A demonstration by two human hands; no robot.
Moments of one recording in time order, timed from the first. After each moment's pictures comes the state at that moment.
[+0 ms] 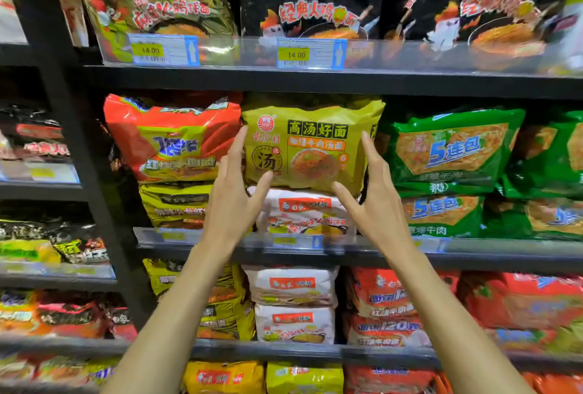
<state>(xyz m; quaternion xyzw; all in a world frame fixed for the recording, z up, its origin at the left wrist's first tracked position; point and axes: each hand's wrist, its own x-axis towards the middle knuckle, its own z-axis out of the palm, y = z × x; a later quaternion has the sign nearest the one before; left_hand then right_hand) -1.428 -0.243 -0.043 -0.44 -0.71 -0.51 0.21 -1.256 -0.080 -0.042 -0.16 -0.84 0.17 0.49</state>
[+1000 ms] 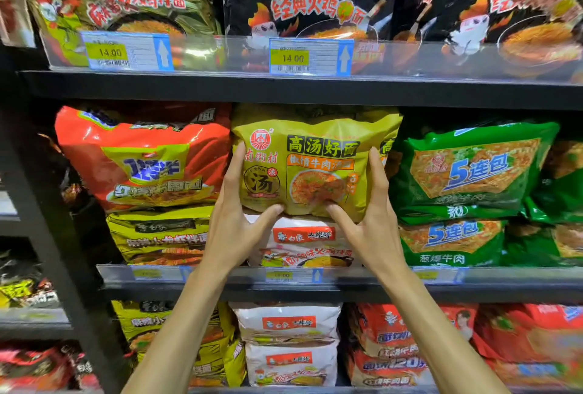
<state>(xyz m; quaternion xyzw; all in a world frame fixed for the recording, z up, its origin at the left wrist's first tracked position) -1.461 -0.205 -0.061 -0.51 -0.63 -0.56 0.18 -1.293 -0.054 -0.057 -0.12 -0.81 0.21 0.53</state>
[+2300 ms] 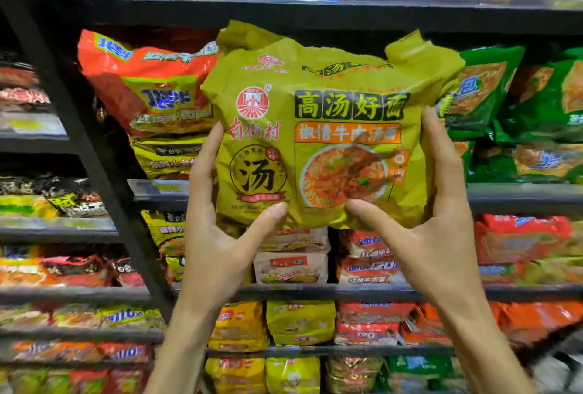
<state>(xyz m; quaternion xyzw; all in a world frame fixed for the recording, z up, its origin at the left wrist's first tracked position) -1.311 -0.337 -0.074 -0.46 -0.55 -0.69 0.09 -1.145 -0.195 -0.048 -0.10 -0.78 0.31 0.53</state>
